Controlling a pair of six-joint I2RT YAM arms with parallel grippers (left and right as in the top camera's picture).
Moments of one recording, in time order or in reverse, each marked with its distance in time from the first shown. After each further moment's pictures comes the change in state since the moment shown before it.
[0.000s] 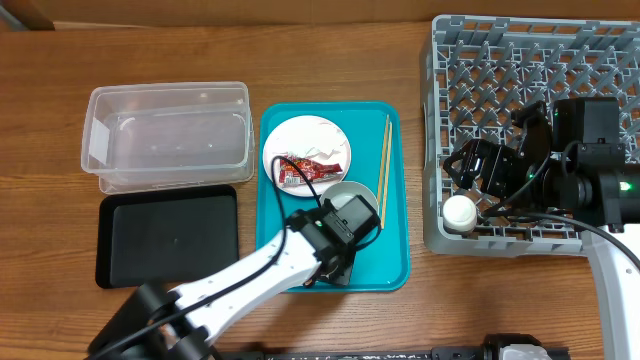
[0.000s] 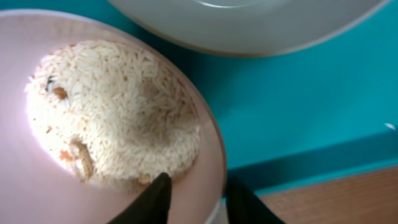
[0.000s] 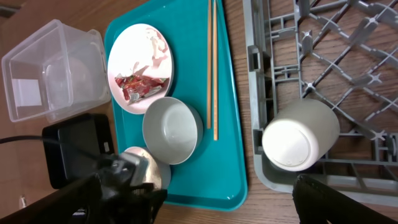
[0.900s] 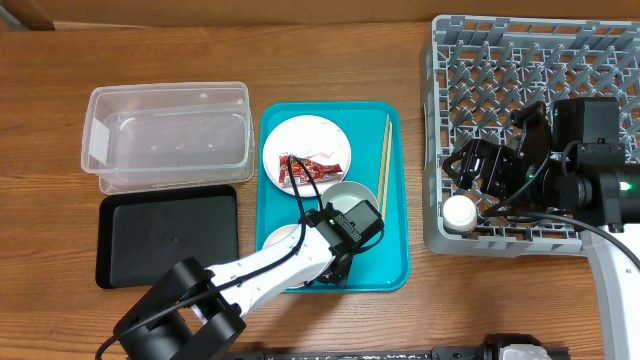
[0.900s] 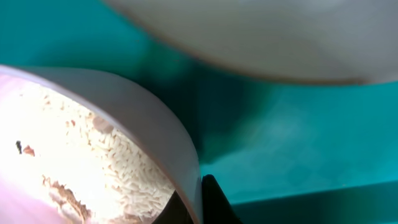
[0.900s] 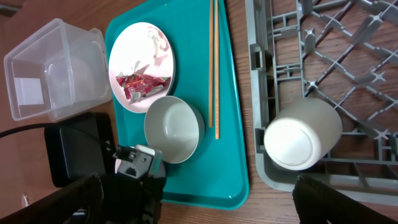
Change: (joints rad) left arm -0.006 0.092 0.003 -0.015 -0.083 0.040; right arm 0.000 0.000 0.000 -0.002 -0.007 0.000
